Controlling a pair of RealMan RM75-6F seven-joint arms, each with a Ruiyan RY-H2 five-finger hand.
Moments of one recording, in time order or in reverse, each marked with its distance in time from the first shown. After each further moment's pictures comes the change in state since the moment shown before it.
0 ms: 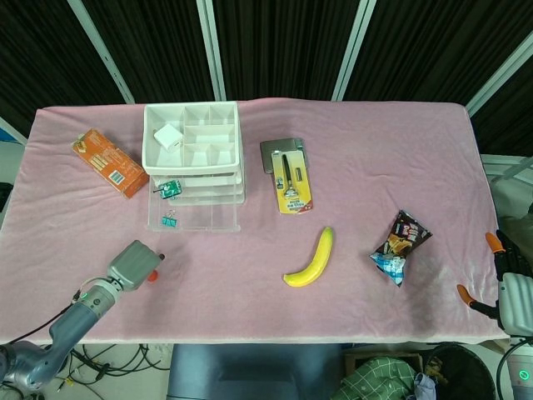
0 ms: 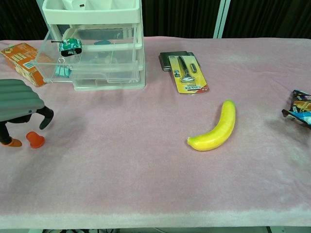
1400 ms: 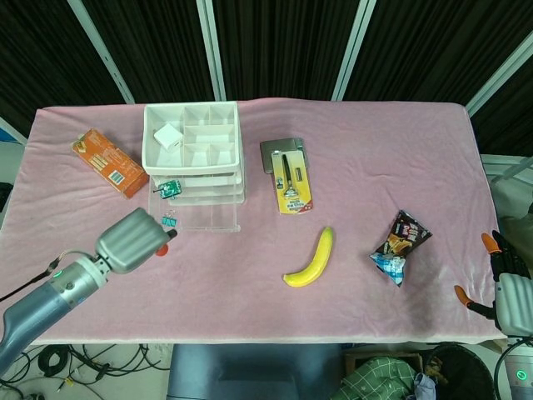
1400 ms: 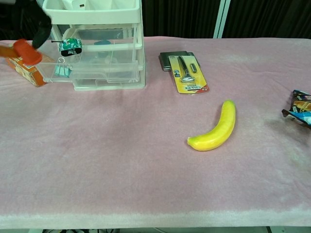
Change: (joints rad) left arm -0.223 0.523 0.011 -0.436 0.169 -0.007 -0.249; right arm 0.002 -0.004 -0.005 -0.001 -0.007 -0.002 -0.010
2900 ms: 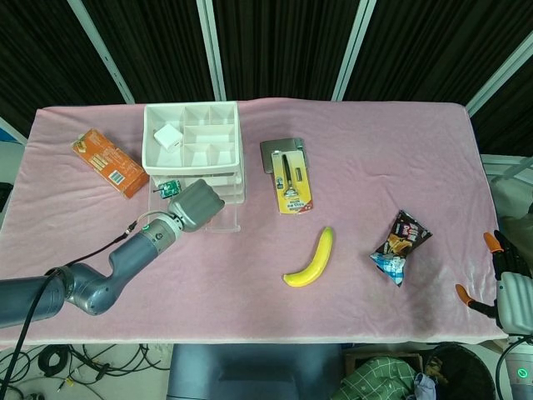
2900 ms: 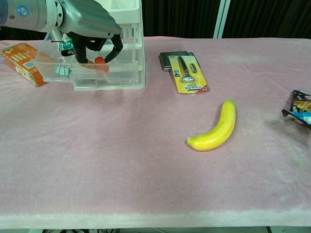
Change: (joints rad) left arm -0.362 -0.463 -0.077 0.429 -0.556 -0.193 0.286; right arm 0.005 0.002 0.007 0.001 0.024 -0.019 0.019
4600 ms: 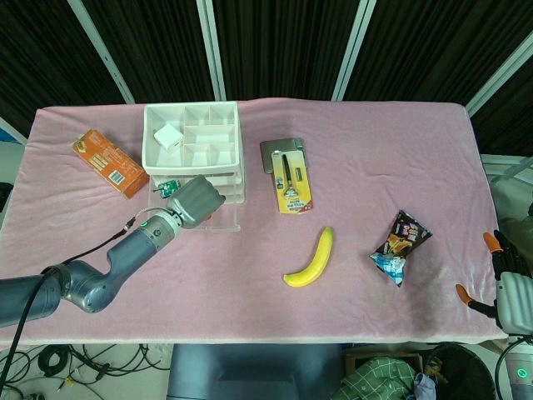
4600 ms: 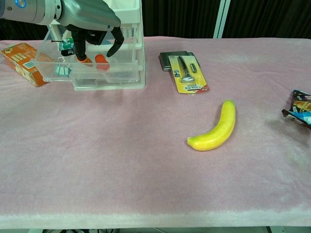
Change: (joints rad) left arm 0.016 0.019 -0.036 -0.001 0.015 -0.018 -0.003; right arm 0.000 -0.004 -0.001 0.005 -0.004 0.004 -0.011
